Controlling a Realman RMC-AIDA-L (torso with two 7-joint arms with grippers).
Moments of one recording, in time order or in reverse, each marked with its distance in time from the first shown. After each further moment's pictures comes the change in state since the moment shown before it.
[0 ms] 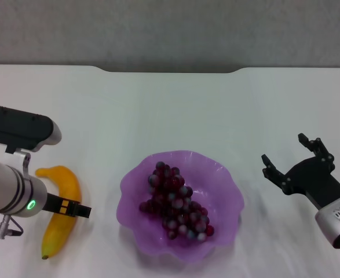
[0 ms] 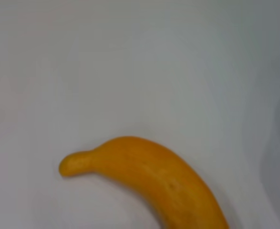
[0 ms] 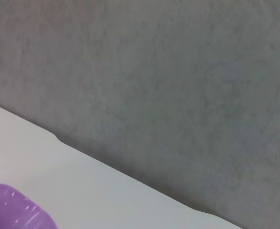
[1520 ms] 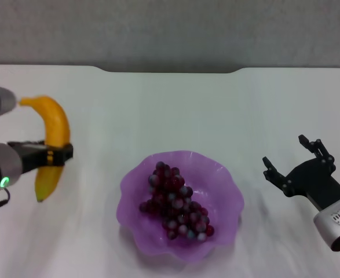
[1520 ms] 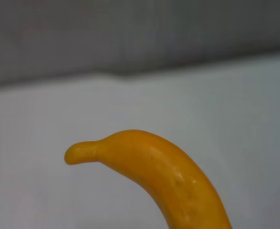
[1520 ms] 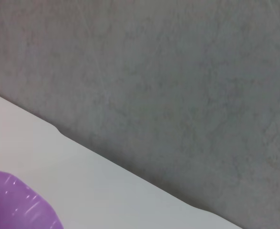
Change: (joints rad) left arm 0.297 0.001 0.018 -0.355 -0.007 0.330 0.022; right arm 0.003 0.000 -0.008 -0.012 0.008 -0.001 -0.033
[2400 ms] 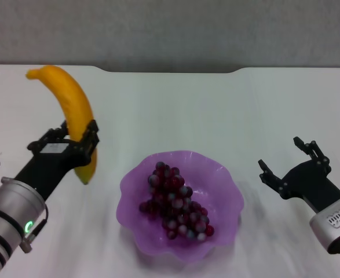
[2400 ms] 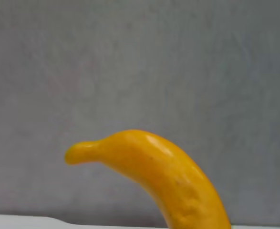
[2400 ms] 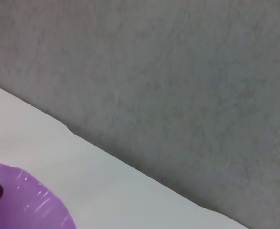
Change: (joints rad) left arm 0.179 0.026 0.381 0.273 -0.054 1.045 -0.154; right arm 0.012 0.002 -0.022 -0.014 -0.001 0.000 0.002
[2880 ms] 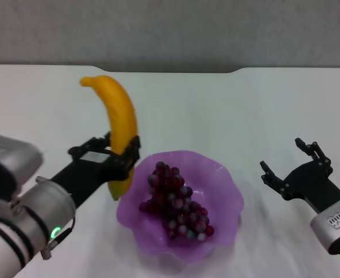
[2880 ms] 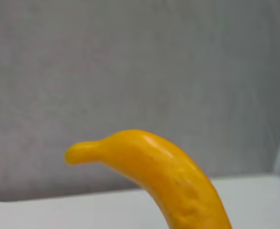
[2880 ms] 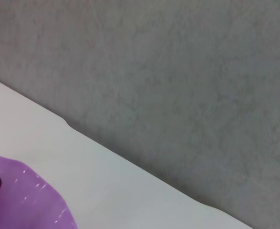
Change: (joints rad) left arm -0.003 0.064 0.091 -0.209 0.103 -0.254 -0.071; right arm 0.004 0.000 -0.001 -0.015 0.001 0.000 -0.003
